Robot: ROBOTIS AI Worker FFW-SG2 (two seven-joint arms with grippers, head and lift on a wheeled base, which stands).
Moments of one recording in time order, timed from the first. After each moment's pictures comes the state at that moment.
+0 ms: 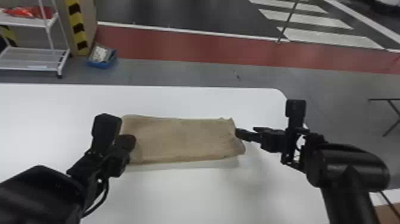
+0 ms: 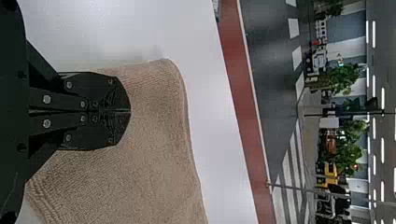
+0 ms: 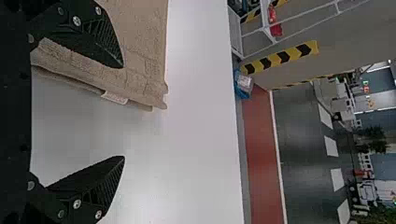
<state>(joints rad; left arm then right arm) -0.05 0.23 -0.41 -1.77 0.22 0.65 0.12 -0.10 -0.24 -0.21 -1.67 -0.13 0.86 0.52</state>
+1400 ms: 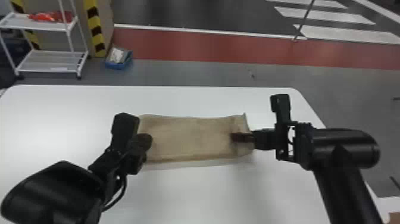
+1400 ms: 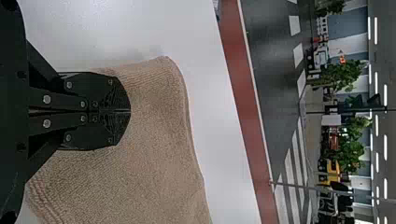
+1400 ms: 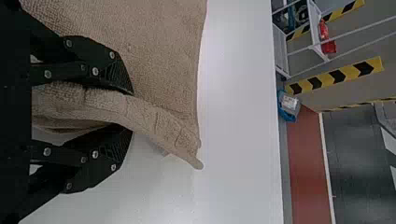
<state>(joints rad) -0.06 0.23 -0.41 -1.75 0.21 0.65 0.10 -0.23 -0.22 -0.05 -1.57 -0.06 1.02 0.54</state>
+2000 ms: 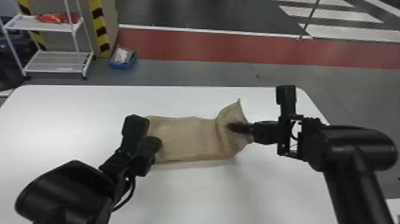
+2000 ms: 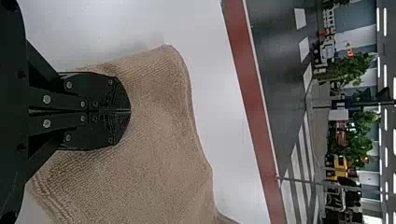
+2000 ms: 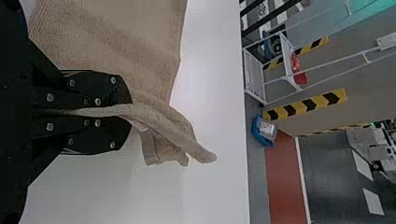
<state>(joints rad) -0.07 0.22 -0.44 -1.75 0.21 0.68 0.10 -0.19 -0.20 -0.06 -1.74 -0.15 1.06 0.57</state>
